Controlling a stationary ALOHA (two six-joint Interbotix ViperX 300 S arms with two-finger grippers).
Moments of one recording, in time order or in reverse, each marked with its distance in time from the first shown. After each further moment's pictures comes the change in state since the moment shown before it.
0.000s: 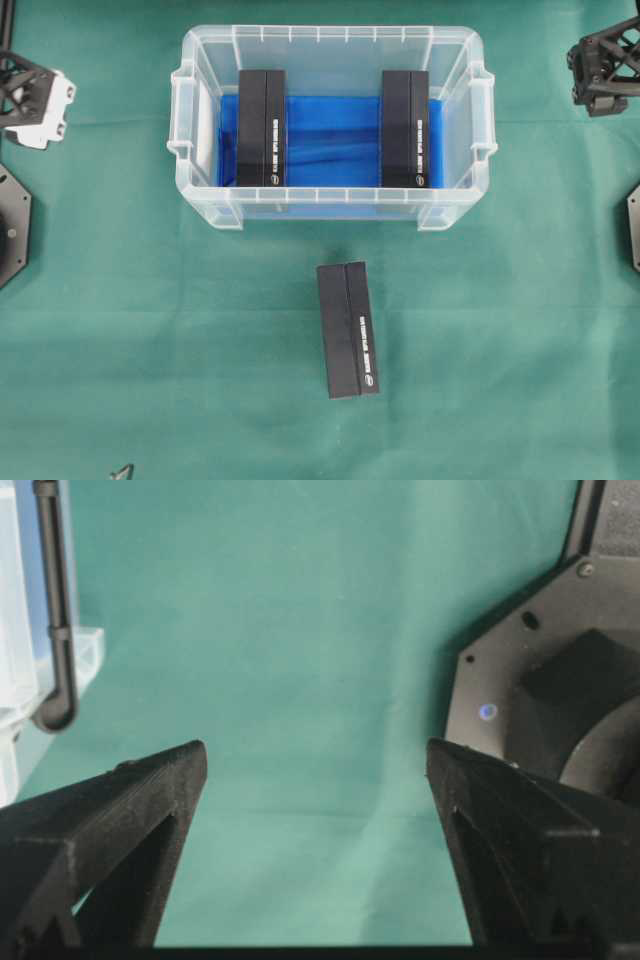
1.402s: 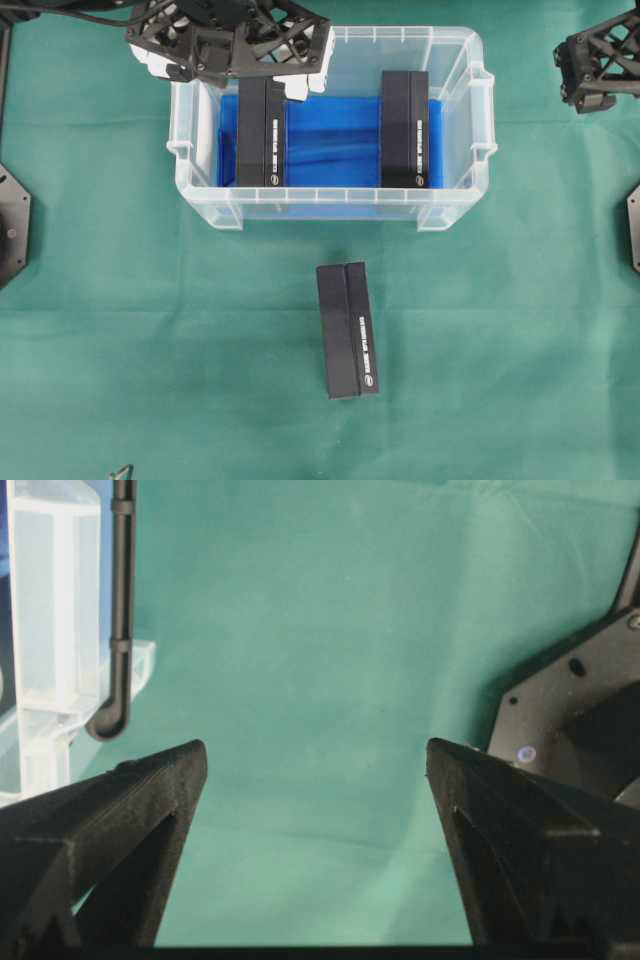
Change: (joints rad) left arm -0.015 0.653 -0.646 0.002 -0.023 -0.015; right arm 0.000 0.003 0.000 -0.008 -0.080 -0.054
